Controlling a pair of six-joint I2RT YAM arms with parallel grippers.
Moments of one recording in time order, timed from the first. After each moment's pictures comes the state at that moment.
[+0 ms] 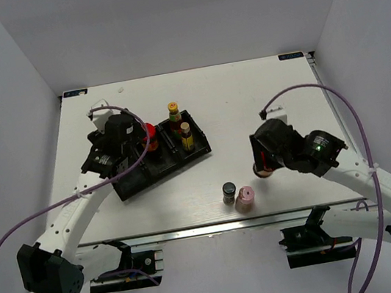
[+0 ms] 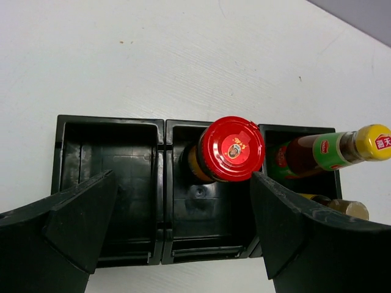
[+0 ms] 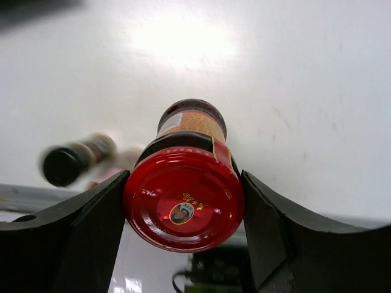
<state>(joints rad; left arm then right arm) -0.45 1.18 1.03 -0.44 -0.61 -0.60 0.85 0.98 1.05 -1.11 0.42 0.59</state>
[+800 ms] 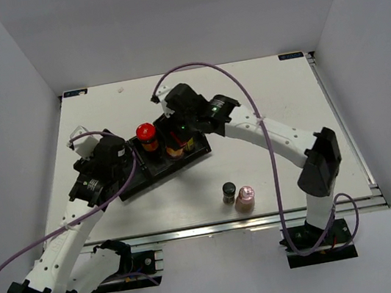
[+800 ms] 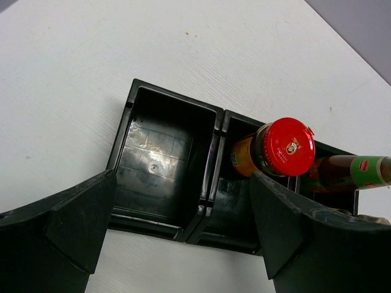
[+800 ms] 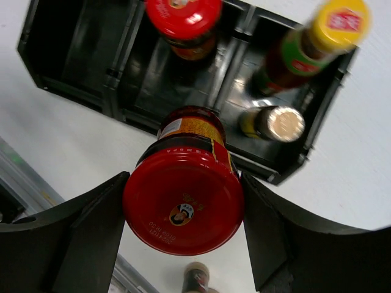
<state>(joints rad) -0.45 0.93 0.91 -0.63 -0.76 -0.85 0.94 1.80 1.80 -0.74 0.04 0.12</state>
